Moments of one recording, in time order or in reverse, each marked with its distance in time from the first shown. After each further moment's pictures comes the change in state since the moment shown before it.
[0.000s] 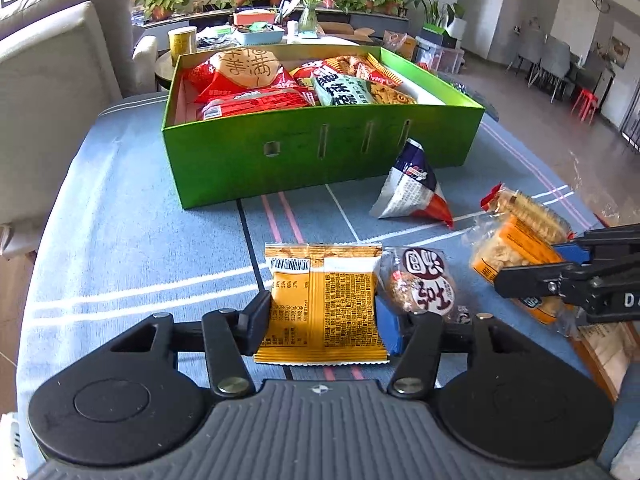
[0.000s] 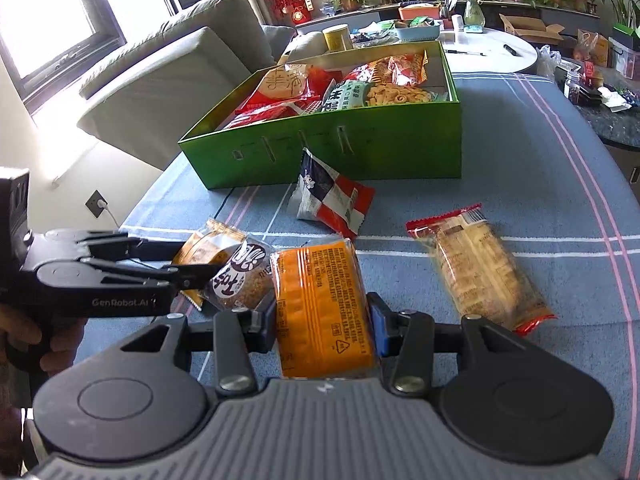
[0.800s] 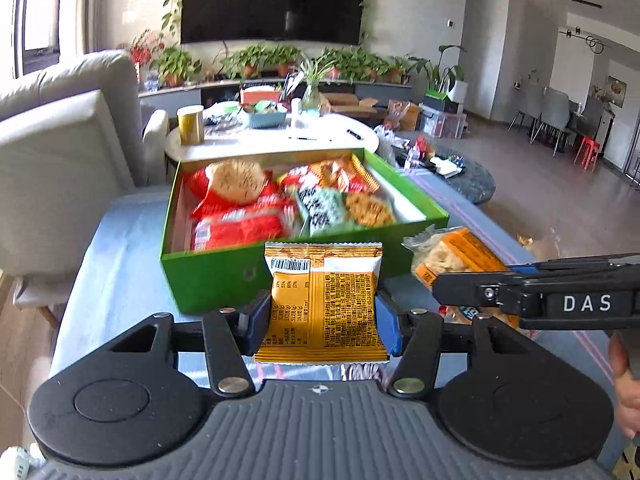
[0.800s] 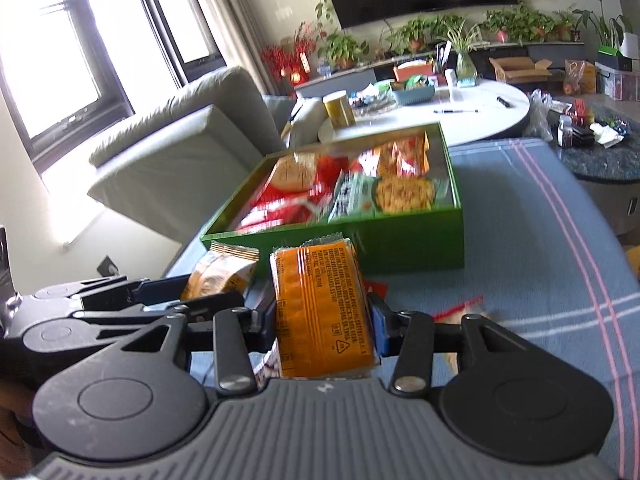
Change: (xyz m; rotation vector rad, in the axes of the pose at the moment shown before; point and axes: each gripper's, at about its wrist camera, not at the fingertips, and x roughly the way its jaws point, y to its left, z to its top) left arm -0.037 -0.036 0.045 0.014 -0.220 0.039; right arm -0.025 0.007 0.034 0.049 -0.194 0.022
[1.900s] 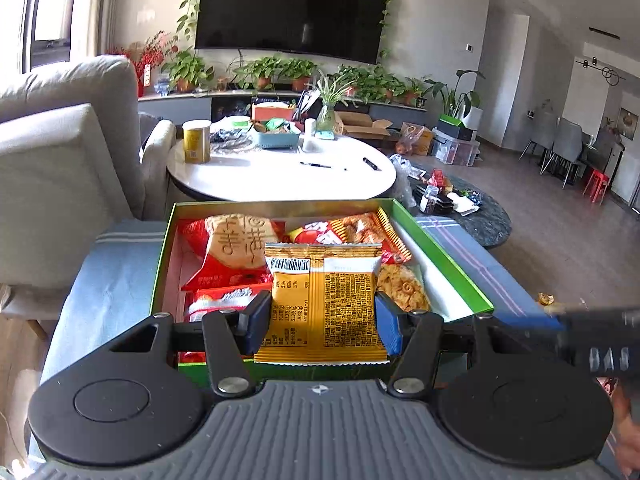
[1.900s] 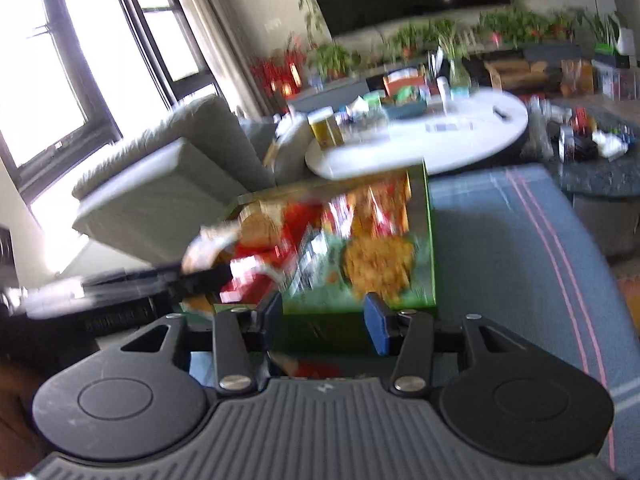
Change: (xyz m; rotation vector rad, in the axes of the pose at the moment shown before) left arm 0.062 0.025 0.052 -0.082 -0.036 0.013; right arm 0.035 -0.040 0.046 0.035 0.013 -0.004
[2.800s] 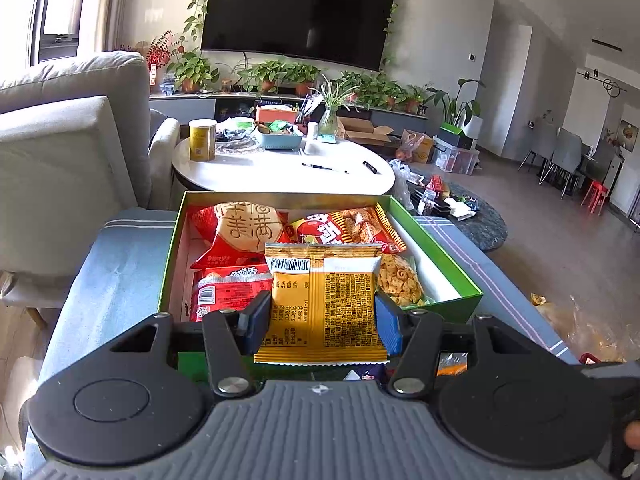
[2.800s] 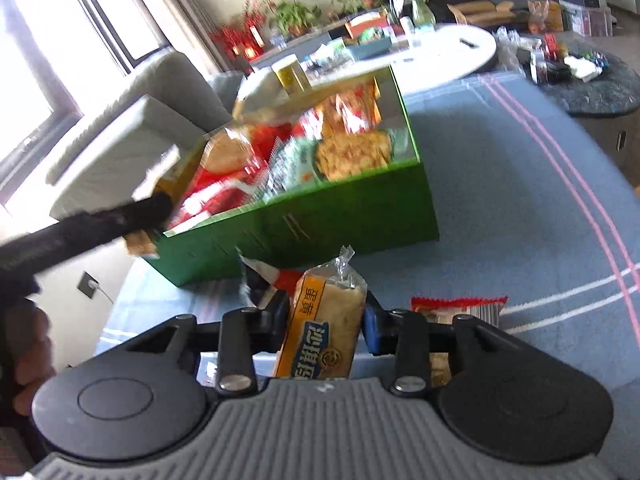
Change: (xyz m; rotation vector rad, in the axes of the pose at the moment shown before) left arm -0.026 0.000 -0.013 -0.025 -0.028 -0.010; right arm 0.004 0.001 -0.047 0.112 0.075 -0.045
